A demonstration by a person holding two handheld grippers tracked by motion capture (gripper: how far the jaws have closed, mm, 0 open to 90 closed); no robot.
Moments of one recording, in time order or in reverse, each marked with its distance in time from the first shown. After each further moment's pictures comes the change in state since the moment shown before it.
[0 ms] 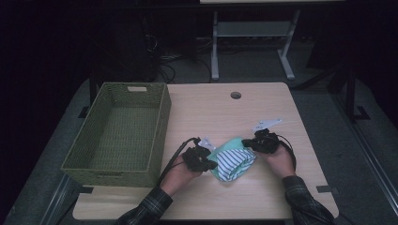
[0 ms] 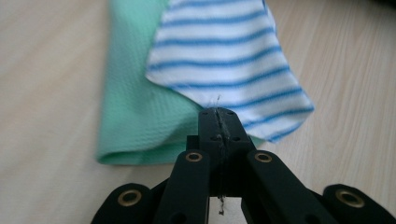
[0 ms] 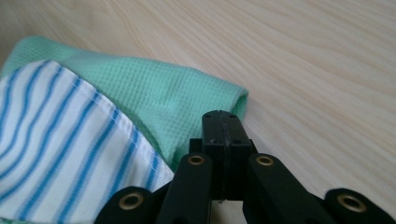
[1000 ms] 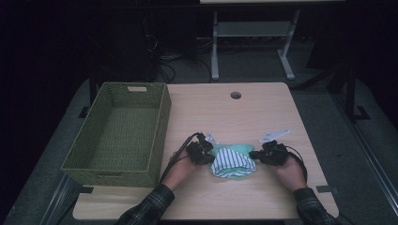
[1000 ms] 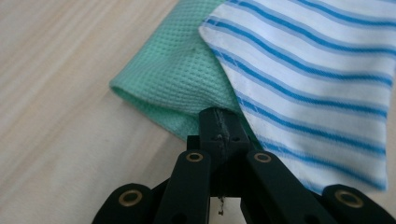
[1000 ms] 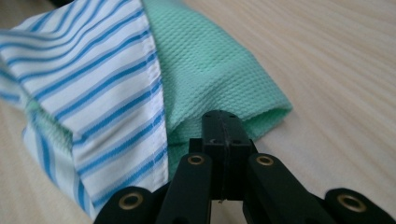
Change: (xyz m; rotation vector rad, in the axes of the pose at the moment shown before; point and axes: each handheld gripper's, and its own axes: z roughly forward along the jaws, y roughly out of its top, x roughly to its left) left arm 0.027 0.014 0.018 0.077 0.134 0.029; right arm 0.017 -0.032 -0.025 0.063 0.022 -0.013
